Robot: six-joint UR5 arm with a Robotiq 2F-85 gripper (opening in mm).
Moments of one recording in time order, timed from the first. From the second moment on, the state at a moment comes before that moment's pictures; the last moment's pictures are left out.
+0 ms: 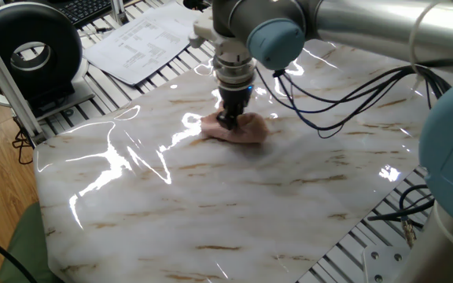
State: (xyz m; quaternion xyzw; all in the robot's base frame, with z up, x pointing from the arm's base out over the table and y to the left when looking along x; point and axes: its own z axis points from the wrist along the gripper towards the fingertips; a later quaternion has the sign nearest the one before) arm 0.565 0.022 0.007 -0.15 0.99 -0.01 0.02
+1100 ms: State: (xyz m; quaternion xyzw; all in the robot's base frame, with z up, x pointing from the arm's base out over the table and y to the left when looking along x) arm 0.551 0.122 0.008 -0.03 0.99 0.15 0.01
